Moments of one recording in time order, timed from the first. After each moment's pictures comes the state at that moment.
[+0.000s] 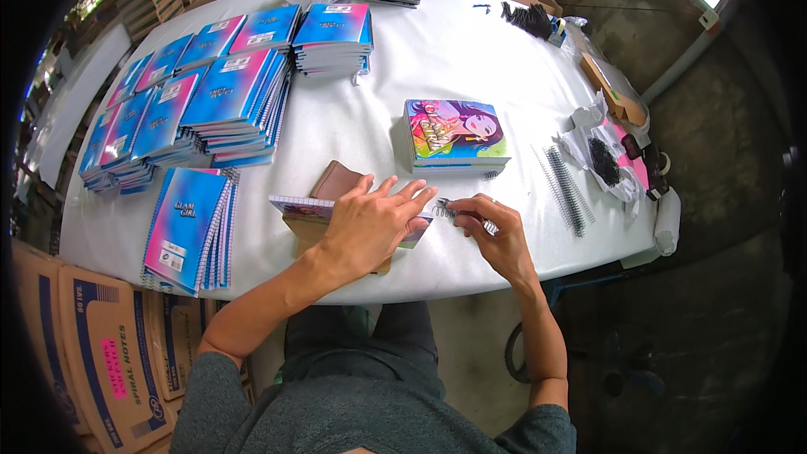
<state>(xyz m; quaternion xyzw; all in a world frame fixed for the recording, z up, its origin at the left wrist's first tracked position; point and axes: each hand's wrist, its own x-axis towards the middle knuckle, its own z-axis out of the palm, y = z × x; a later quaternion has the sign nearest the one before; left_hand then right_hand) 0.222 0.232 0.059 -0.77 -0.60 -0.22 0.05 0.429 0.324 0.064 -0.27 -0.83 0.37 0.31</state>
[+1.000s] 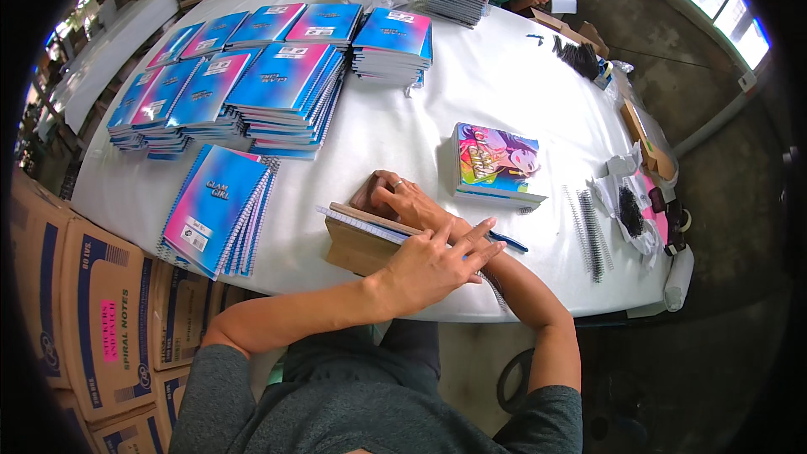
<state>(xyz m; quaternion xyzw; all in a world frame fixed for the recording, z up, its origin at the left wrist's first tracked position) 0.241 0.229 0.042 -0.80 -0.55 -0.19 0.15 0.255 0.383 -0.045 0.02 -0.96 0.28 0.11</state>
